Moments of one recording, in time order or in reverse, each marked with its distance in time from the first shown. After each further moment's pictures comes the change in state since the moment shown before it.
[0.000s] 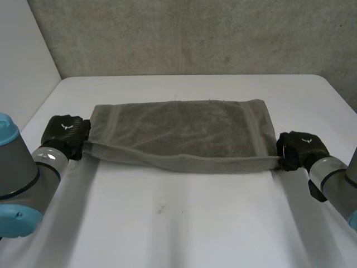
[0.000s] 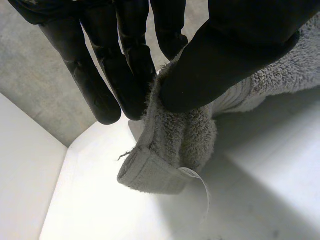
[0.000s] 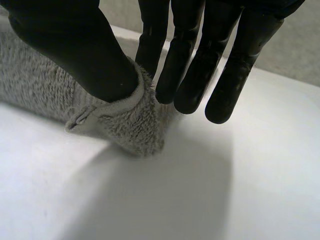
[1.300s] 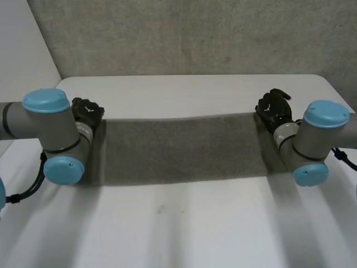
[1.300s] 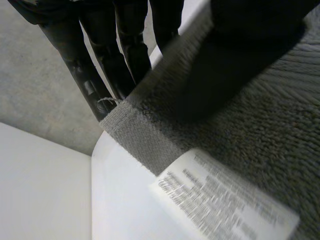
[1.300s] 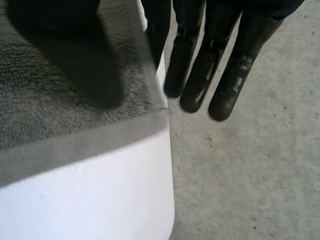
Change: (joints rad) left arm -0.077 -0.484 0.640 -0.151 -0.147 0.312; right arm 0.151 0.464 -0.630 -0.139 0.094 -1.068; left_hand -0.211 -0.202 -0.200 -0.203 -0.203; right_hand -0.316 -0.396 -0.374 -0.379 -0.333
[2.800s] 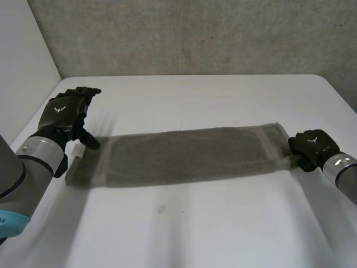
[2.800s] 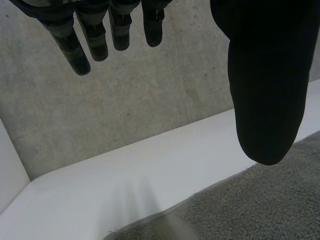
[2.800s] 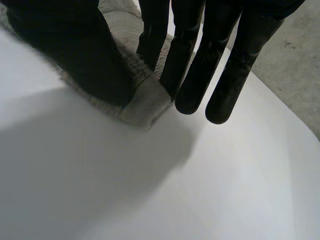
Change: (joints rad) left arm 0.086 0.613 -0.687 0.226 0.262 -0.728; right arm -0.300 -0.315 0.516 0.140 -0.253 0.534; left_hand -0.827 -0.850 -0.850 -0.849 -0.818; right_hand 0.284 0.369 0.341 0.342 0.301
